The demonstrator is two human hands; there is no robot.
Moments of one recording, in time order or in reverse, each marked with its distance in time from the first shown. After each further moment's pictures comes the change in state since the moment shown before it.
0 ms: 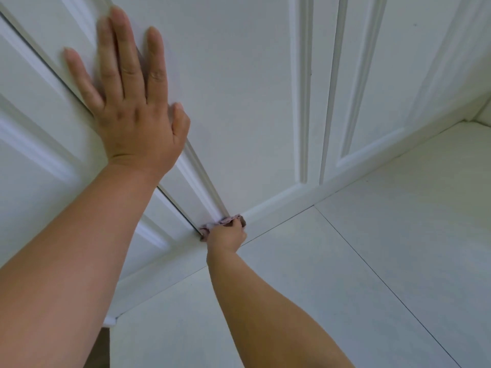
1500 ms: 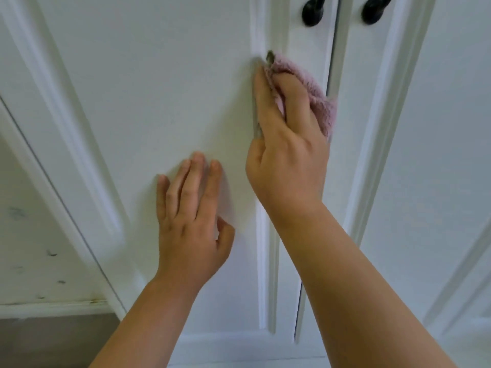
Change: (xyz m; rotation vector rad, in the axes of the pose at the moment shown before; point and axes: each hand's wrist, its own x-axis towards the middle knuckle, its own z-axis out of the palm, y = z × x) left_hand -0.097 -0.180 -0.031 -0.175 0.139 -0.305; right_hand -0.267 -0.063 0.233 -0.587 -0.526 -2.308
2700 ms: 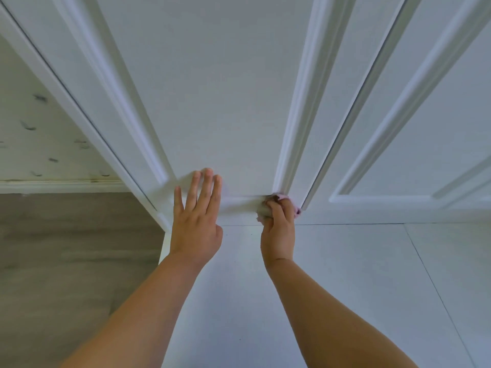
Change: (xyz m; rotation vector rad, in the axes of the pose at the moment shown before) left_hand -0.279 -0.021 0.052 0.038 -0.756 -0.090; right_hand -0.417 -0.013 -0.068 0.139 -0.781 0.971
